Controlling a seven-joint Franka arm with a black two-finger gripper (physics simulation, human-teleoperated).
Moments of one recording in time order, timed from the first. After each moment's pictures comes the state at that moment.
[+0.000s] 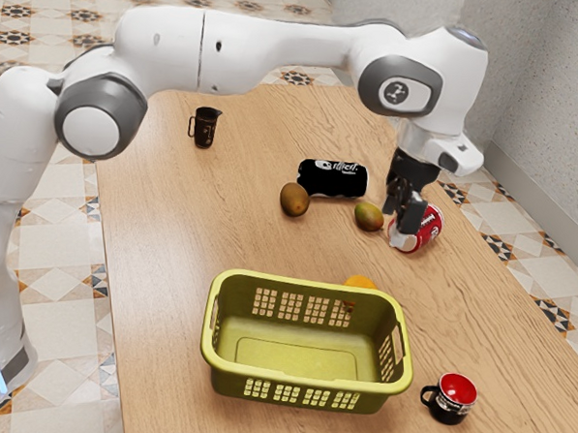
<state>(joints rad) -0.14 0.44 -0.12 -1.15 0.00 1.54 0.05</state>
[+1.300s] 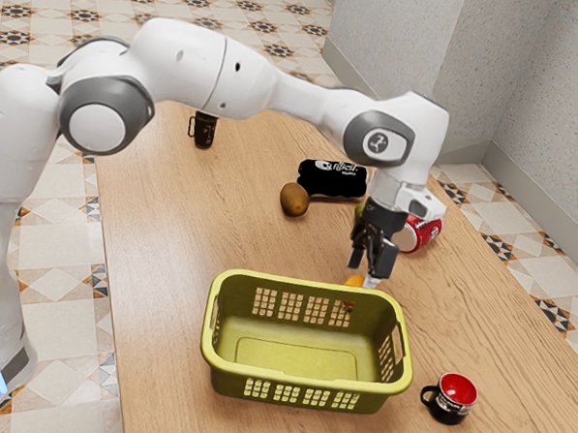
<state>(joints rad) -0.10 0.41 -0.05 -1.45 -0.24 1.67 0.09</state>
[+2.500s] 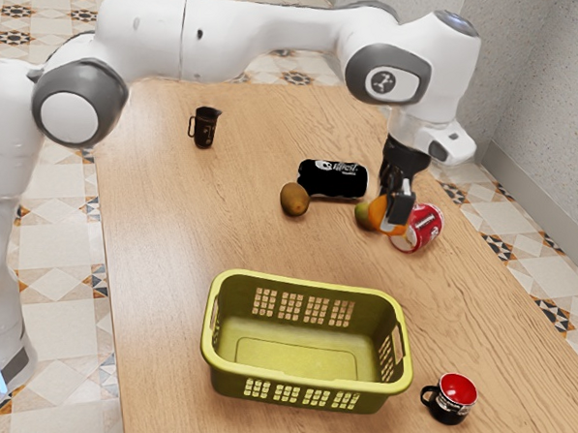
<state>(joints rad) -0.11 0.32 -0.17 -1.22 0.08 1.54 0.06</state>
